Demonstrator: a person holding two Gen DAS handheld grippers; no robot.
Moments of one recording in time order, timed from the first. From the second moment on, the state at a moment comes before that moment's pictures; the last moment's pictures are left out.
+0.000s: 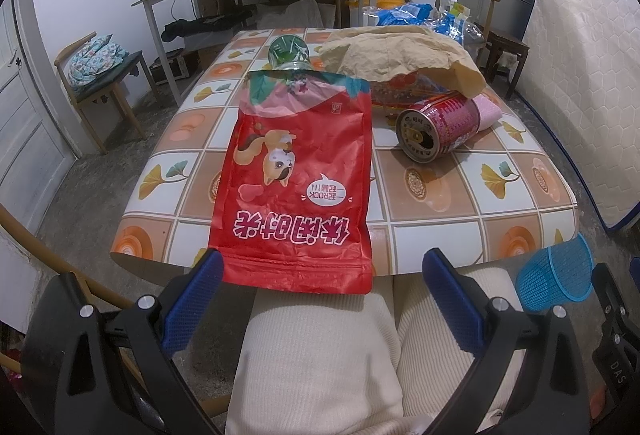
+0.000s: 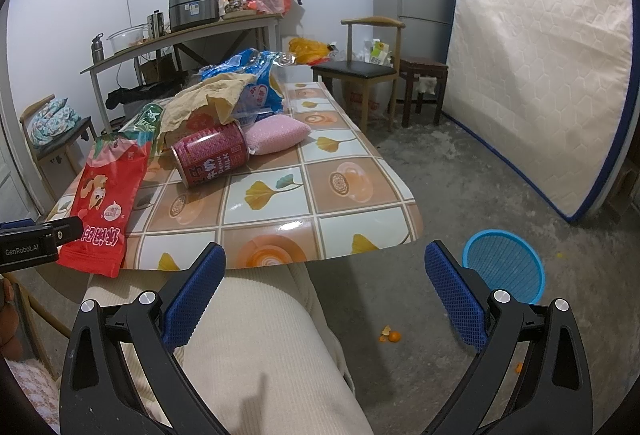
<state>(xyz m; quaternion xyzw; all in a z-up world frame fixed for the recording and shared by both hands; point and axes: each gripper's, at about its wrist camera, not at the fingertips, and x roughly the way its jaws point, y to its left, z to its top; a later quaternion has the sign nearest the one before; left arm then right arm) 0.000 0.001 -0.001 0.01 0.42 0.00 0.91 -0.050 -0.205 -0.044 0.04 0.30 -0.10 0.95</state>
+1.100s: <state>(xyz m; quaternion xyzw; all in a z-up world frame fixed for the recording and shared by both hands) 0.000 0.002 -0.005 0.01 0.43 0.00 0.90 -0.049 -0.204 -0.047 0.04 0.30 -0.10 0.95</state>
